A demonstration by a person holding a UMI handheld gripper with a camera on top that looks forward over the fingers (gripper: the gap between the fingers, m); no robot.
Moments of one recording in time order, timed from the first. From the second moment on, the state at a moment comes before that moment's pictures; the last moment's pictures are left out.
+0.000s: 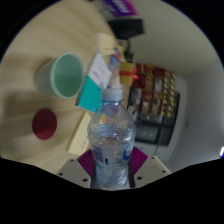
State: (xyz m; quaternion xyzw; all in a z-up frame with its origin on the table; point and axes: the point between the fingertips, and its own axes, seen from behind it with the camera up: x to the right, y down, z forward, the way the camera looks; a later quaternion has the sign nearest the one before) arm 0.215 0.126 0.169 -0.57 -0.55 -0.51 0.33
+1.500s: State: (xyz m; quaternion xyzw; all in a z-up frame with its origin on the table) arm 0.169 0.126 0.061 -0.80 -0.03 0.03 0.59
